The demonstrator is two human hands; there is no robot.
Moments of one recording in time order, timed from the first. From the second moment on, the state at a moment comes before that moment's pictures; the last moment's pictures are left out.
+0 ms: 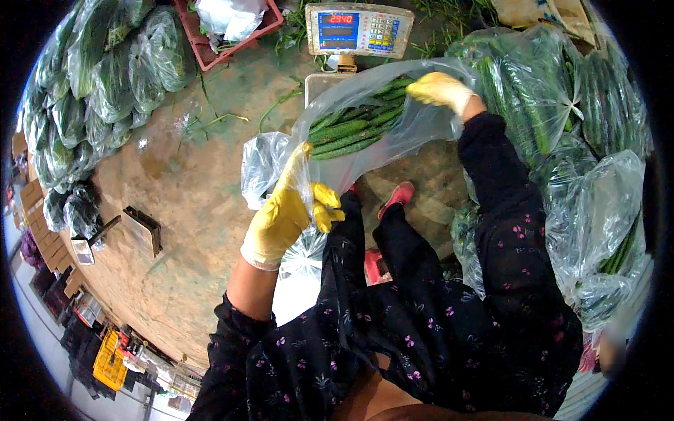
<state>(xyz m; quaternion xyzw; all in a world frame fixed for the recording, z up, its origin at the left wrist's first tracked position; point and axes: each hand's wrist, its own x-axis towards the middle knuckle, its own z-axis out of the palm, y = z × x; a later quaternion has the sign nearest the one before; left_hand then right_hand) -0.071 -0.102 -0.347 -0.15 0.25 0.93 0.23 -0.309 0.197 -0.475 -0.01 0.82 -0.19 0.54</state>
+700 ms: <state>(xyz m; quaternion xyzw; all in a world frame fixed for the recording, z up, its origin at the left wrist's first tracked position) -0.055 -0.085 -0.366 -0.19 0.23 0.94 0.13 -0.224 0.154 -0.645 -0.25 0.87 -0.05 0.41</state>
